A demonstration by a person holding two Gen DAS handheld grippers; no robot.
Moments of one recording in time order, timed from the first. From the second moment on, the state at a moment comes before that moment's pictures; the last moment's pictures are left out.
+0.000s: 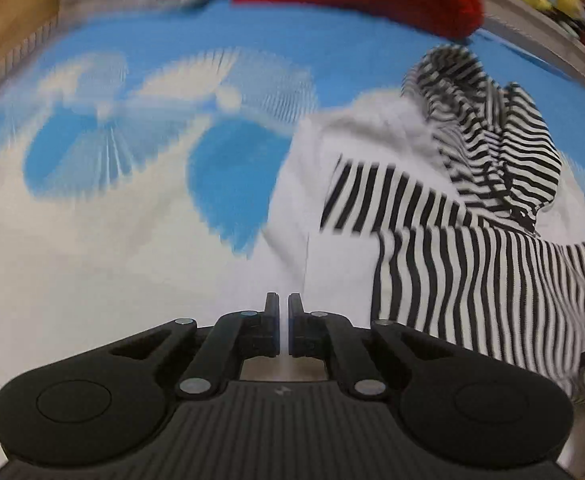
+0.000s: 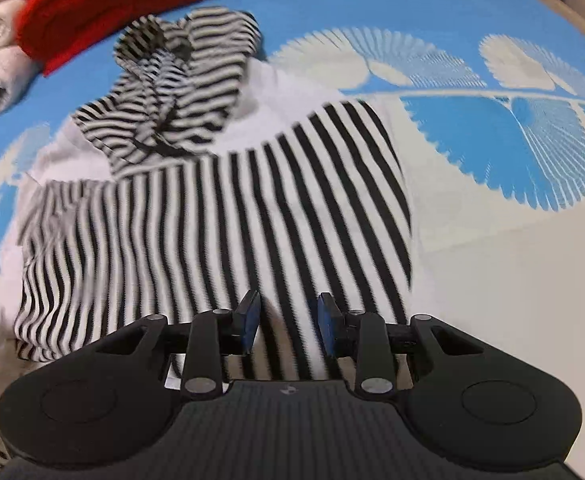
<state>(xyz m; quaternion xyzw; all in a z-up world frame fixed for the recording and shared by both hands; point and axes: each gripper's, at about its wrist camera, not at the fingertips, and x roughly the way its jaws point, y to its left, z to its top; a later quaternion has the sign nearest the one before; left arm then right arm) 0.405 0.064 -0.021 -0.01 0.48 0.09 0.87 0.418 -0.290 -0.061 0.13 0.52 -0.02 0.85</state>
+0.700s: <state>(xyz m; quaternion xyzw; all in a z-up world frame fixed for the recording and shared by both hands) 0.408 0.045 -0.032 0.00 0.50 0.06 0.87 0.412 -0.291 -0.041 0.10 0.49 -0.03 0.87</state>
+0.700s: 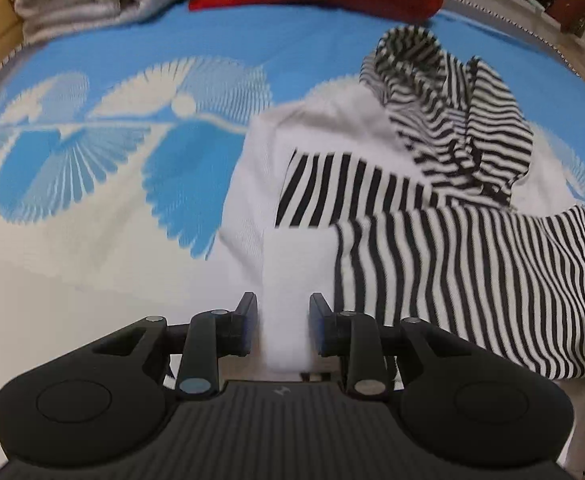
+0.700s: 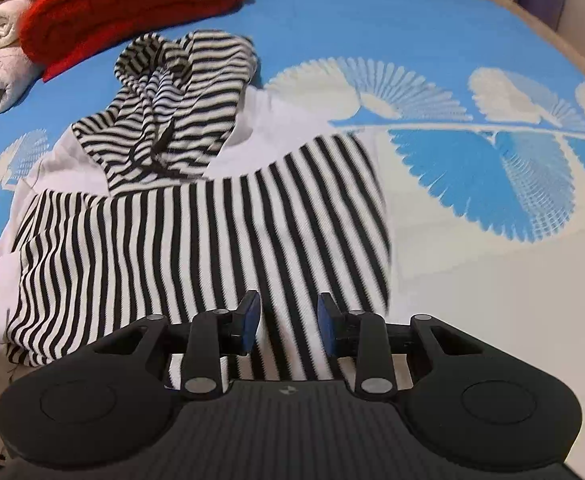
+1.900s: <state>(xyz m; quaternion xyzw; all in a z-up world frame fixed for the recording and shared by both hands) 0.427 0.036 0.059 0.00 0.35 0.06 0.93 0.386 -0.343 0.011 0.10 0.39 -0.10 0.91</state>
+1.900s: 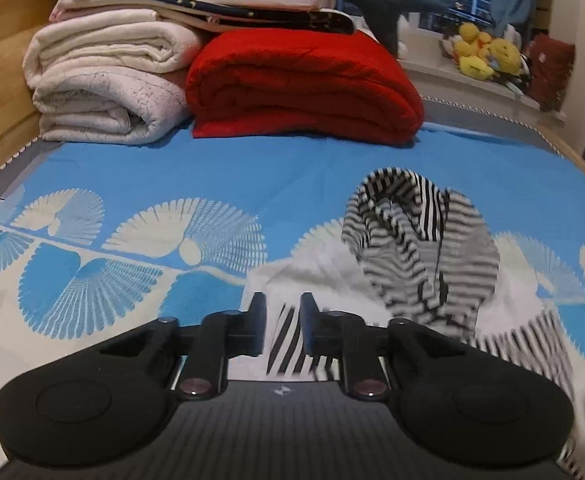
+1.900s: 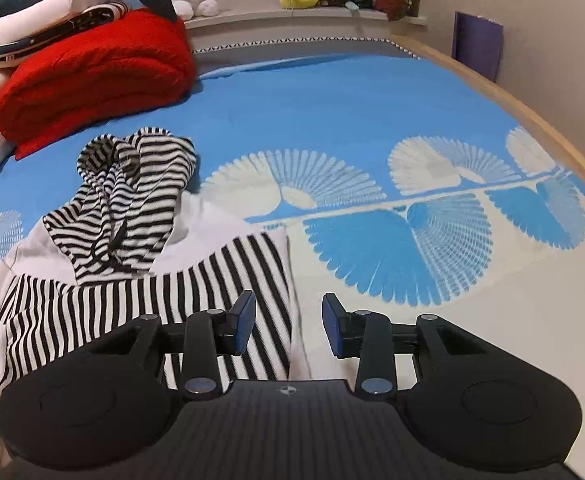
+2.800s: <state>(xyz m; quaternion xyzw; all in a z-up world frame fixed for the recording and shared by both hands) 0.823 -0.068 -0.043 0.03 0.45 -0.03 0.89 0.418 -0.364 -0.012 0.09 0.44 -0.06 0.89</state>
